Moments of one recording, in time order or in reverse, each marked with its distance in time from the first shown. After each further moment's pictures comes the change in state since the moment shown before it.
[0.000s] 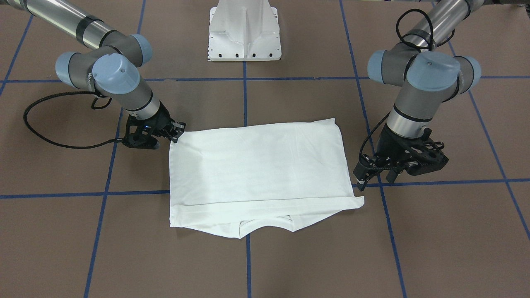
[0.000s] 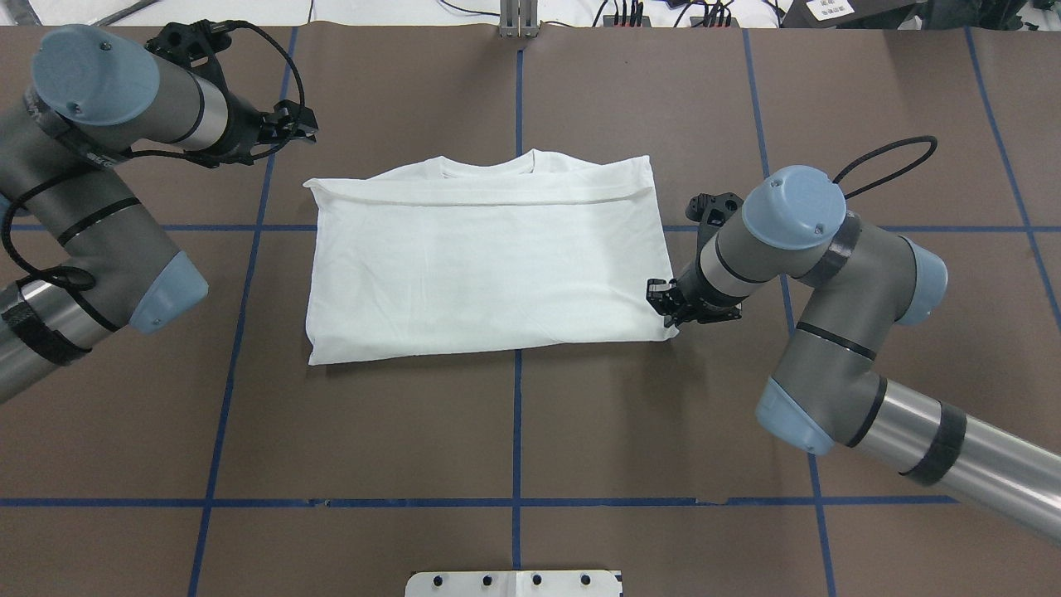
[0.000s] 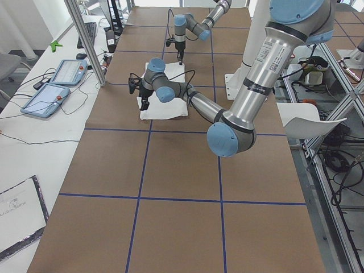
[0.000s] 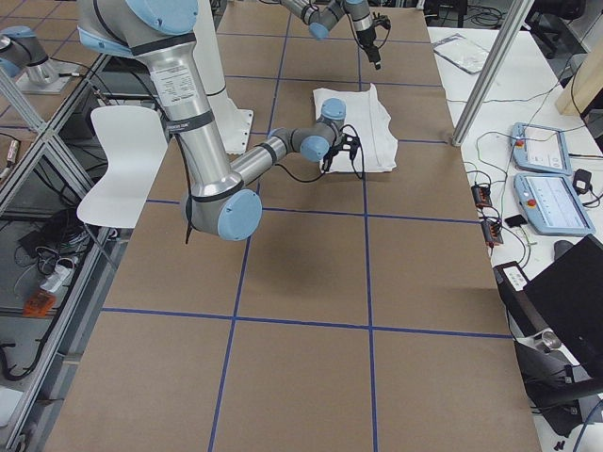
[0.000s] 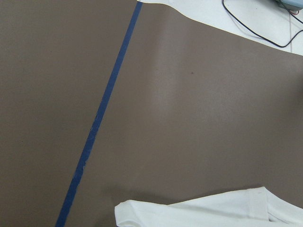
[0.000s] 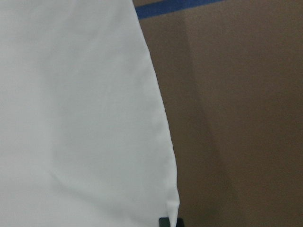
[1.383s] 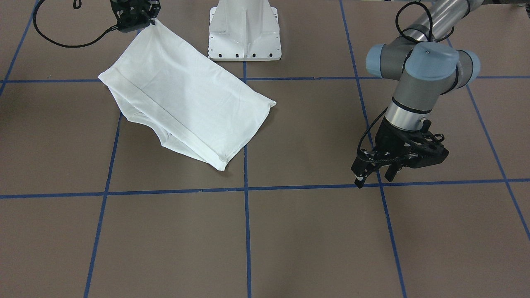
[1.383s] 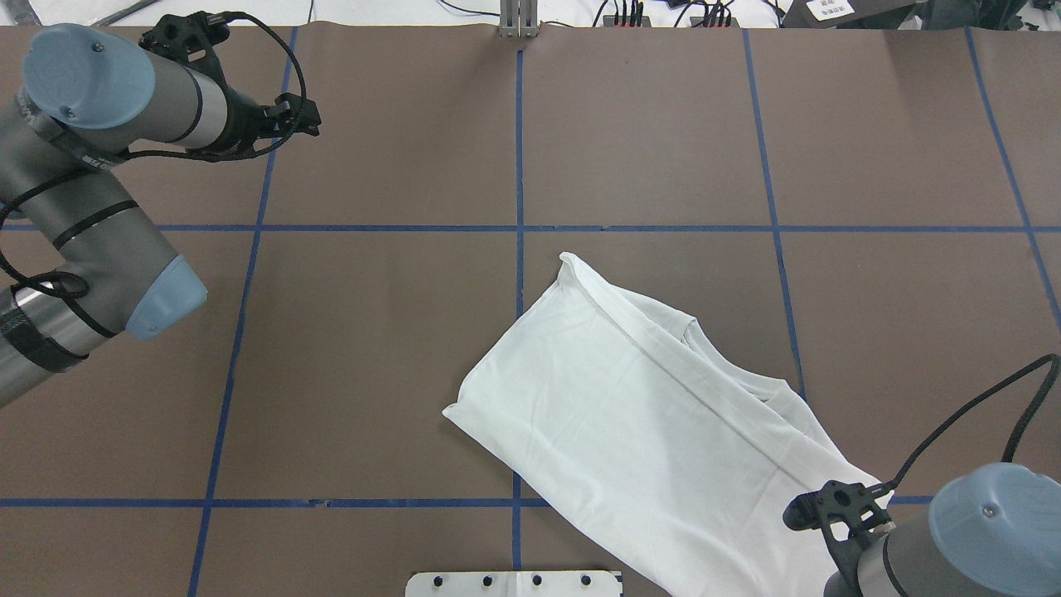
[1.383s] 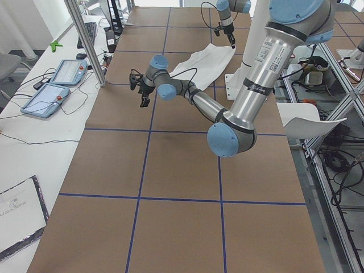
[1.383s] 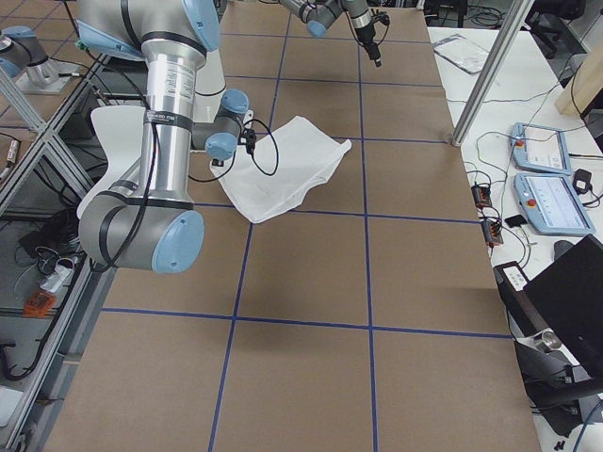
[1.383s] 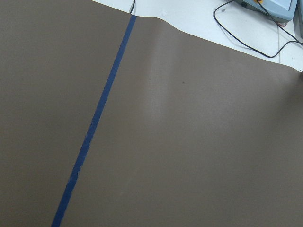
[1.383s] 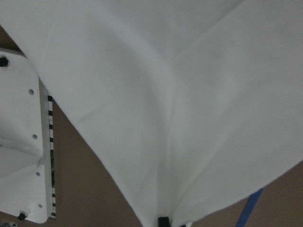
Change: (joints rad) left arm 0.008 0.007 -0.044 0.001 0.029 -0.014; right arm -0.529 -0.578 0.634 -0.002 -0.008 0.001
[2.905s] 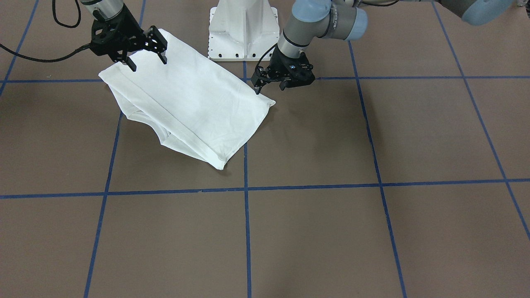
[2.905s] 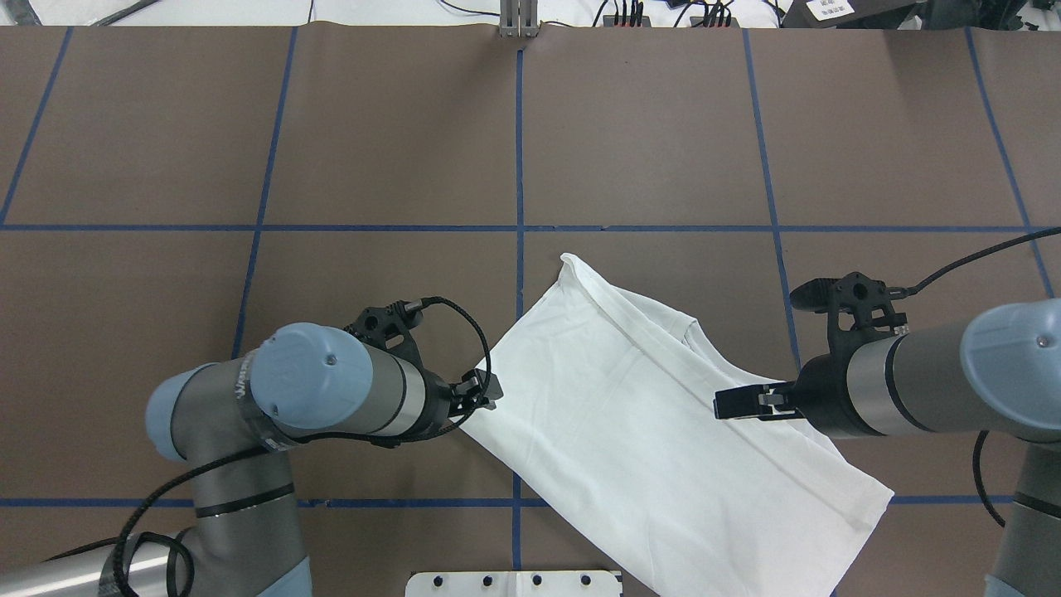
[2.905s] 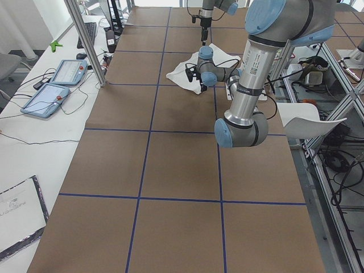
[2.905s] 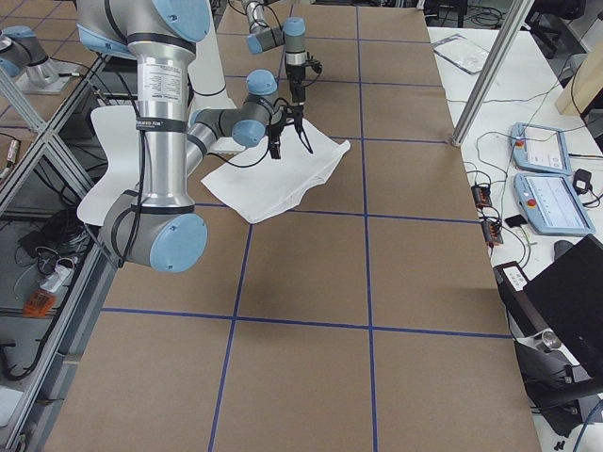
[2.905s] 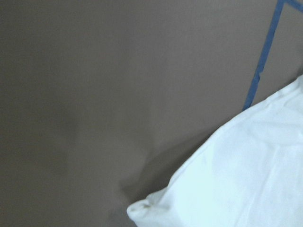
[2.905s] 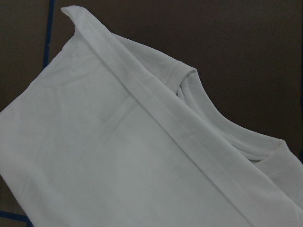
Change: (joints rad) left arm 0.550 -0.043 -0.193 0.153 0.027 -0.466; right arm 0.381 0.212 -0.045 -0.058 -0.178 -0.057
